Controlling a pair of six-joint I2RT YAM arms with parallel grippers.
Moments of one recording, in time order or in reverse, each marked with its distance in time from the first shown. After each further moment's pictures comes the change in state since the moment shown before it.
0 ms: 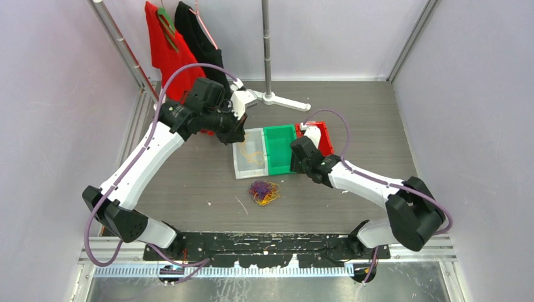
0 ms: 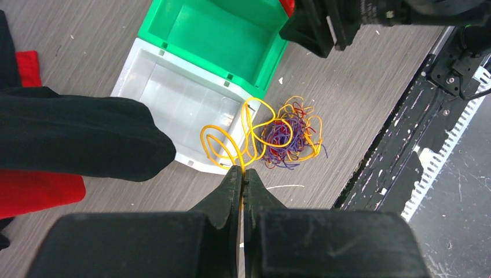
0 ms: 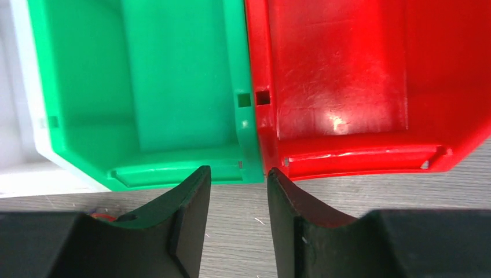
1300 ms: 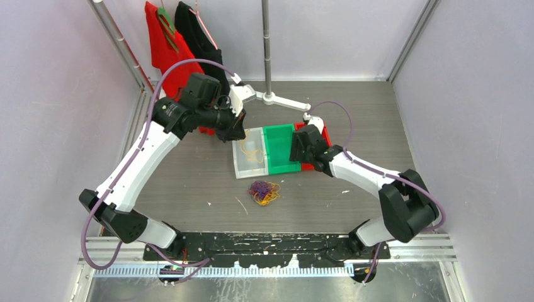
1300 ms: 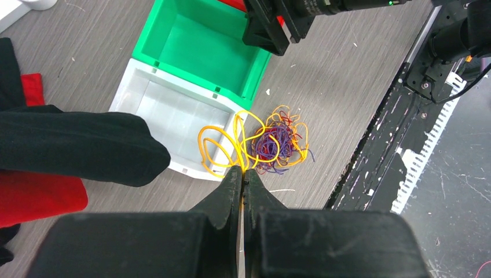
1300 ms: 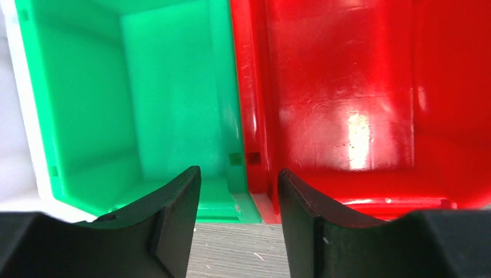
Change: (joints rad) left arm 0.000 -0.007 0.081 -0.039 0.051 0.002; right arm -0.117 0.105 0.064 0.060 -0.138 -0.071
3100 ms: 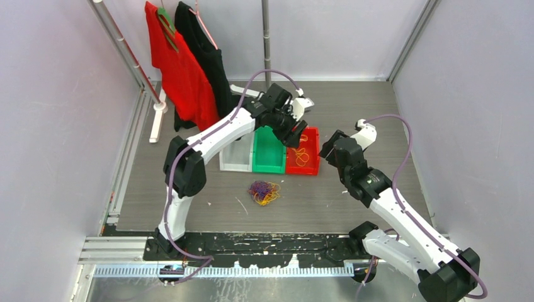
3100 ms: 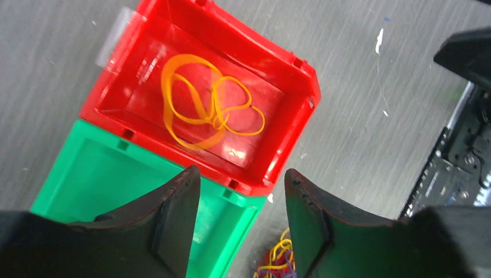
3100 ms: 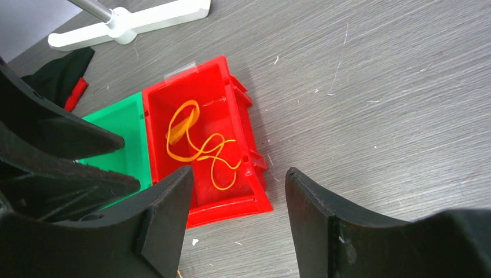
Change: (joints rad) left arm -0.183 0.634 0.232 0.326 -0.032 -0.123; right arm -0.059 -0.596 -0.130 -0.206 0.290 0.211
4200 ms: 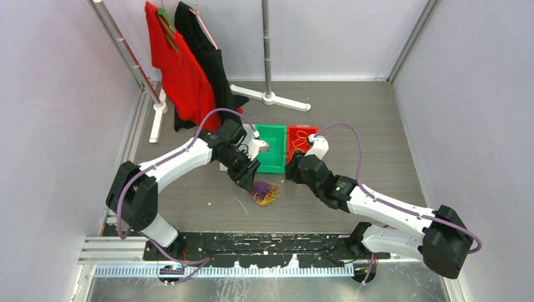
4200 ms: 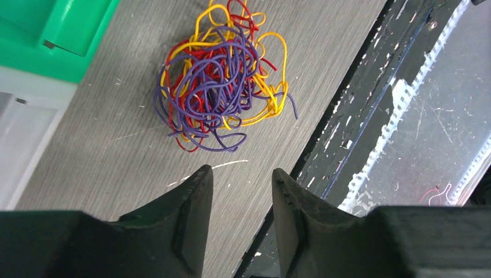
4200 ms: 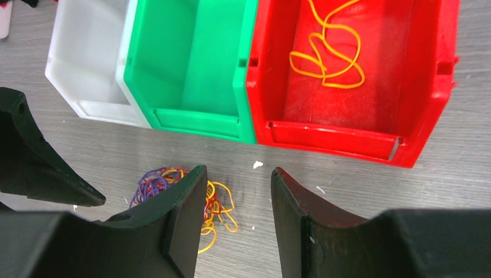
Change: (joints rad) left arm 0.116 -0.515 -0.820 -0.073 0.181 0.048; right arm 0.348 0.207 -0.124 0.286 -0.100 0.000
